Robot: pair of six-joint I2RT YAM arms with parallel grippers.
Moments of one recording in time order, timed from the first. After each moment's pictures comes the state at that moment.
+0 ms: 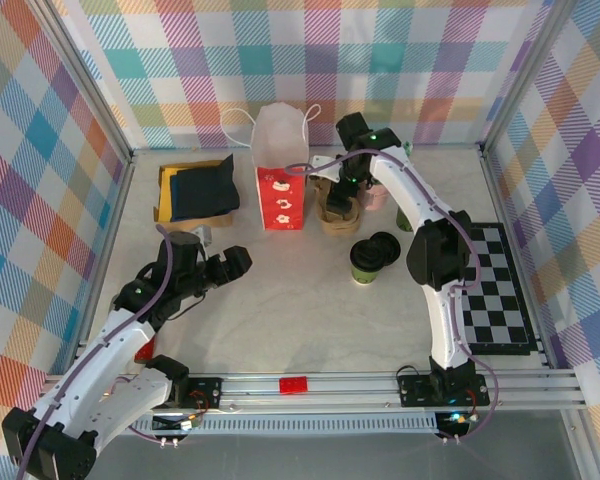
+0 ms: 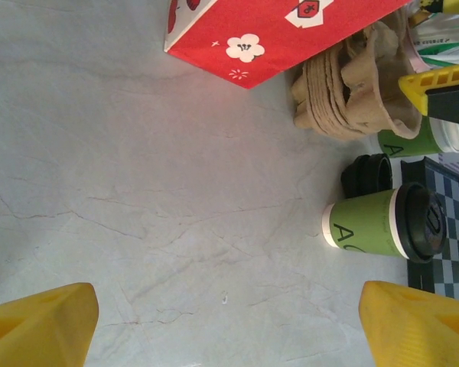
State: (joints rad) left arm -0.41 0.83 0.74 -0.60 0.14 -0.76; right arm 0.43 2.21 2.23 -1.18 -0.18 -0.97
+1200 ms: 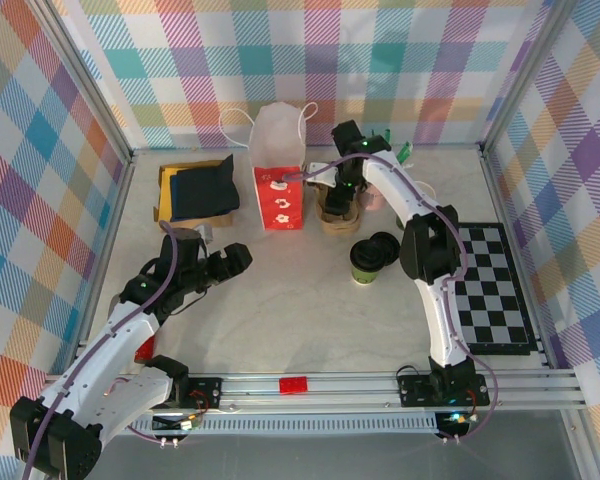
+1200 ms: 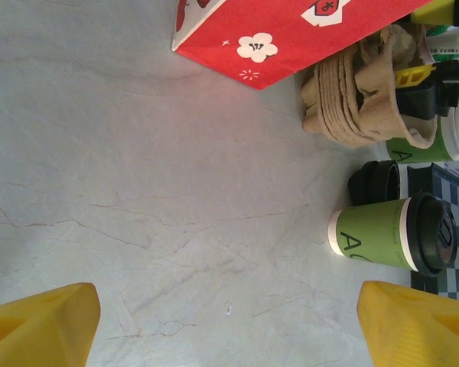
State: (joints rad) left arm -0.37 0.88 0.72 -0.55 0.18 -0.76; right arm 0.43 2.32 2.24 -1.10 -0.16 -1.03
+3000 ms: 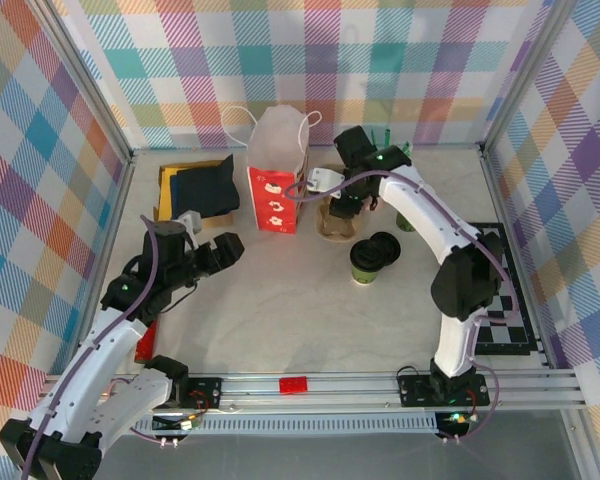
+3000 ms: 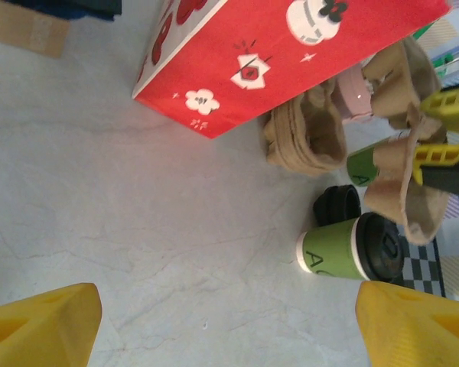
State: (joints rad) left arm -0.35 0.84 0.87 -0.64 0.16 -0.72; right arm 0.54 1.86 1.85 -1.06 -0.07 -0.85
